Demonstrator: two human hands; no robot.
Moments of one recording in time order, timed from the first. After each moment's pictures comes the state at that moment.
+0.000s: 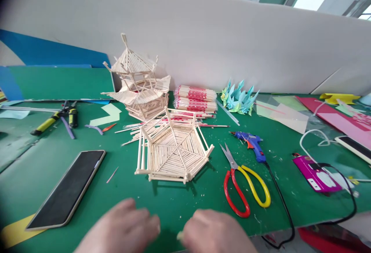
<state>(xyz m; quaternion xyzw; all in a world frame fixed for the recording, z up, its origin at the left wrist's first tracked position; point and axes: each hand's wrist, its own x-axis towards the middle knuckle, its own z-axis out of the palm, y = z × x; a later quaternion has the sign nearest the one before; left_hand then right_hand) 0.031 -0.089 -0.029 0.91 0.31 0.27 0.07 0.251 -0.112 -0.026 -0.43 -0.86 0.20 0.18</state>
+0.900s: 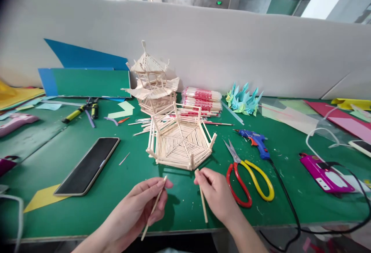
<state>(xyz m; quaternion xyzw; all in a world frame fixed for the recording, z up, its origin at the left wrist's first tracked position) 0.055 -0.113 -0.046 0.24 0.42 0.40 0.78 0.254 -0.088 -0.071 -0.56 -0.59 0.47 0.34</state>
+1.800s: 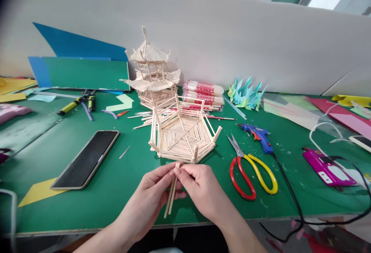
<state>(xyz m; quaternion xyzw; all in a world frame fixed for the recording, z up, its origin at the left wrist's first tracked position) 0.077 -0.107 -0.048 0.25 0.42 0.46 0.74 0.210 -0.090 -0.042 -0.46 -0.65 0.53 0.31</state>
